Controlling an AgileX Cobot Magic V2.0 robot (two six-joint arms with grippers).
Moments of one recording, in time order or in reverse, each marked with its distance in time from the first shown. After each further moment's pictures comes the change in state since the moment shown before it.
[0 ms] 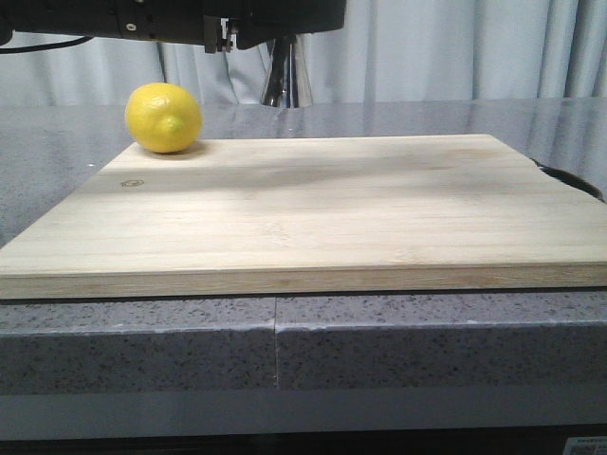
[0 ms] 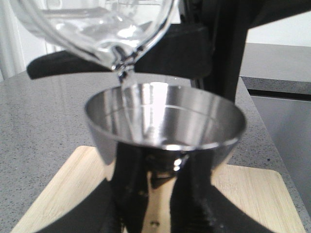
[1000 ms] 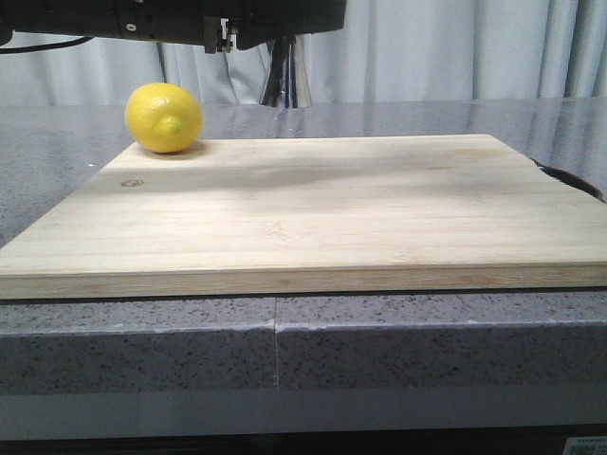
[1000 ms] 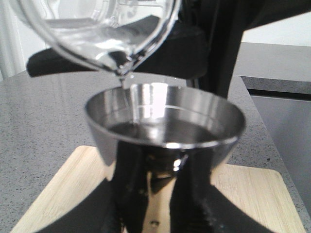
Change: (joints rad) left arm 0.000 0.000 0.000 0.000 0.000 0.000; right arm 0.000 0.000 0.000 -0.097 0.000 0.040
